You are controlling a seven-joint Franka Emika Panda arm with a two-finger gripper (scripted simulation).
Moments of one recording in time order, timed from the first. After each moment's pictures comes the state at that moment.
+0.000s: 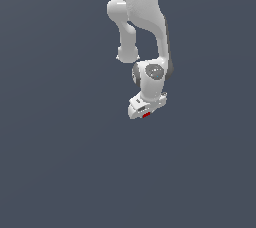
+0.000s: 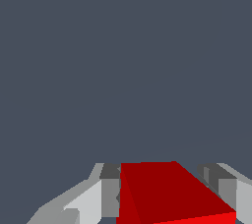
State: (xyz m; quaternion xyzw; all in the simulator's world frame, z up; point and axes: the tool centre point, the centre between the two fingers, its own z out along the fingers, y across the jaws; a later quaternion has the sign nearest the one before) arm -0.065 0.096 0.025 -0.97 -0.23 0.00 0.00
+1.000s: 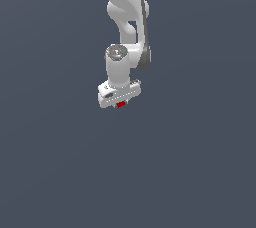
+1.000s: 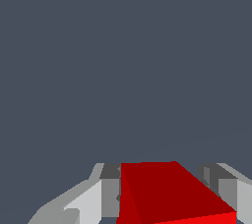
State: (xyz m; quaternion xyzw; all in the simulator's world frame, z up) arm -0.084 -0.036 0.089 -0.97 -0.22 0.00 0.00
